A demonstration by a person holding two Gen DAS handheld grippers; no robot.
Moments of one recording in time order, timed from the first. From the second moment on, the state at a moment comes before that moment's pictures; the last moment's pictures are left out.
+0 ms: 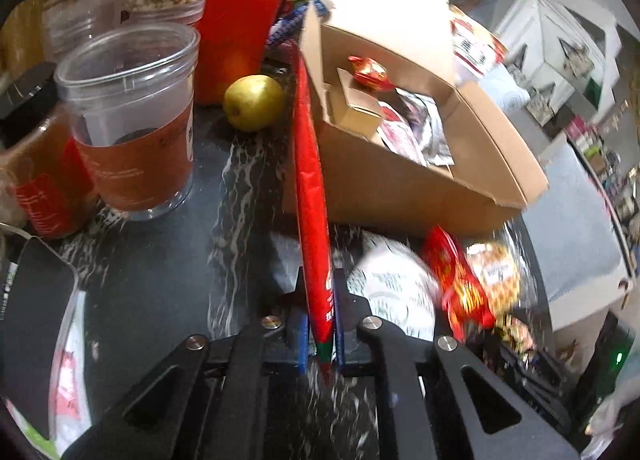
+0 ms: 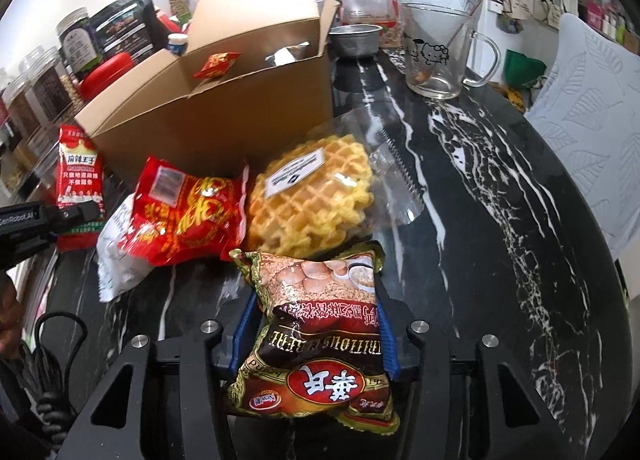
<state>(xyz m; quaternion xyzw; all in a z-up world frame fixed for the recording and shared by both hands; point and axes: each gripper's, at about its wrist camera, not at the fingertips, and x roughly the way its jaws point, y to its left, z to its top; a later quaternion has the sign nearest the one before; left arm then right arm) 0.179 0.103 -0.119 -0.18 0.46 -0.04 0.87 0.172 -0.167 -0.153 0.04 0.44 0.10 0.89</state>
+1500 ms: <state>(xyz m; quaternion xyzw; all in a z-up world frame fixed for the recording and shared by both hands) 0.156 0.066 -0.135 -0.01 0.45 -0.03 0.89 0.145 -0.158 -0.157 0.02 0.44 0.12 0.89</state>
